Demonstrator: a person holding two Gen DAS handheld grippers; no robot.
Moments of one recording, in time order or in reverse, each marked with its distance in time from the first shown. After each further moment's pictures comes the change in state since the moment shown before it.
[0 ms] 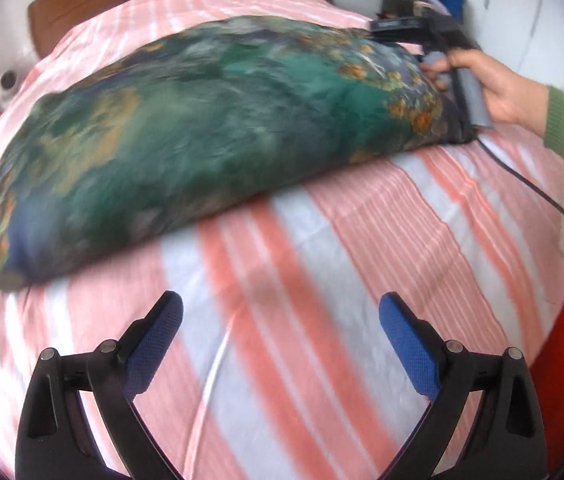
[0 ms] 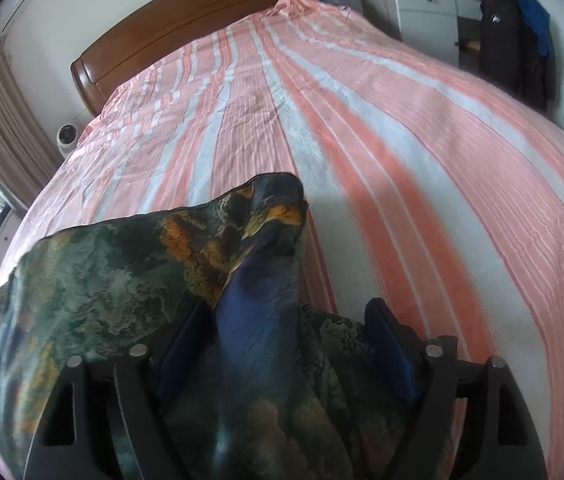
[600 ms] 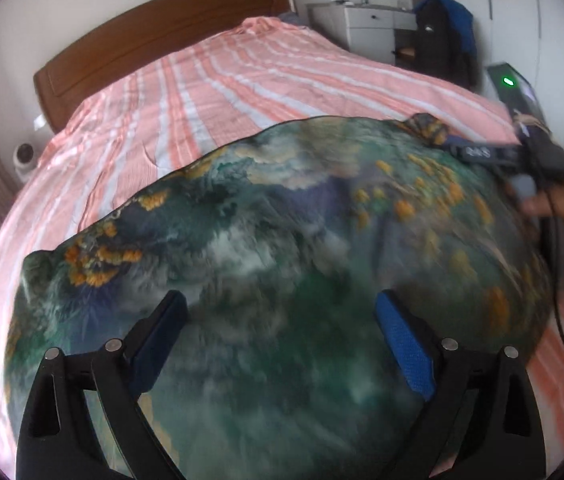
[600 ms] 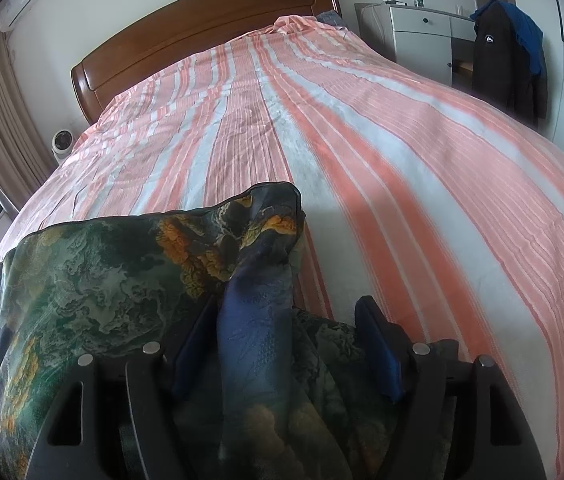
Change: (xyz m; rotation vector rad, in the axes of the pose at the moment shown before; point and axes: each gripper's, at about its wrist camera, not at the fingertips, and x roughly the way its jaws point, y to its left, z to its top) left arm 0.069 0.020 0.144 0.140 -0.198 0.139; right arm 0.006 0.005 -0.017 -0.026 -0.108 -0.061
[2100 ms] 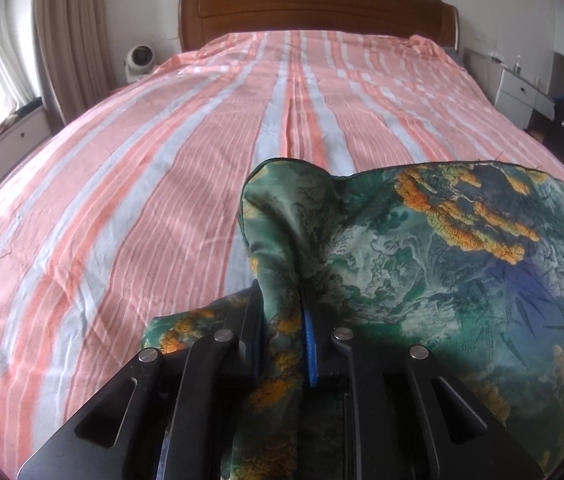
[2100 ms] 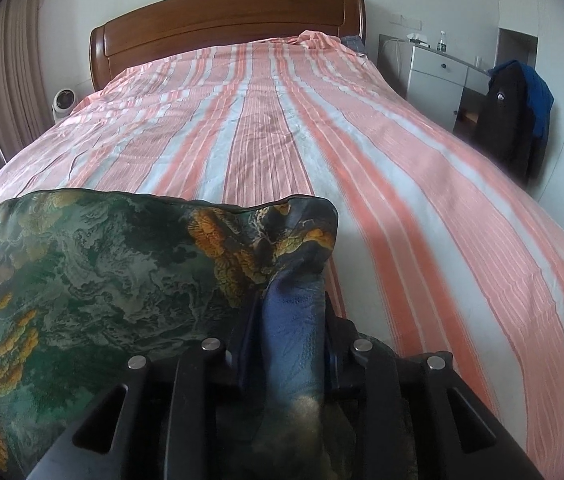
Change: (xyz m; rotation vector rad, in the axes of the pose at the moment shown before) left arm 0.052 0.238 -0.085 -0.468 -0.002 0.210; right arm -0.015 0.035 -0.007 -0.187 -0.044 -0.115
